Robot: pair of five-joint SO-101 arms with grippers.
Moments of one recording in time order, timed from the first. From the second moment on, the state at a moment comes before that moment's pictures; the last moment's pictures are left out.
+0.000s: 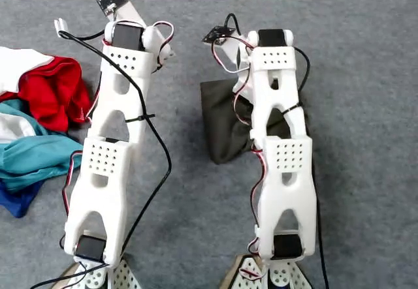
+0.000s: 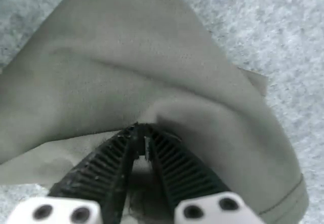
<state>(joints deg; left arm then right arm) 7.6 55.9 -85.7 100.2 34.2 -6.9 56.4 -61.5 101.1 41.5</state>
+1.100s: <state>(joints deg) 7.6 55.9 -85.7 100.2 34.0 12.6 29.8 -25.0 101.1 42.9</state>
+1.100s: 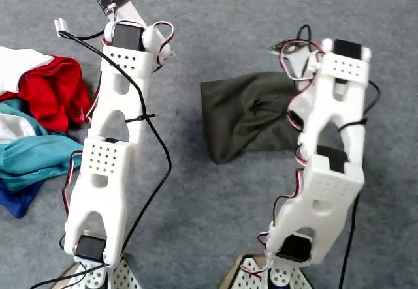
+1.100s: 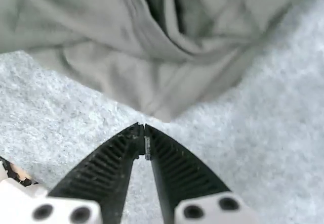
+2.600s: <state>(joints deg) 7.6 55.9 -85.7 100.2 34.0 -1.4 47.0 -45.8 100.9 44.5</state>
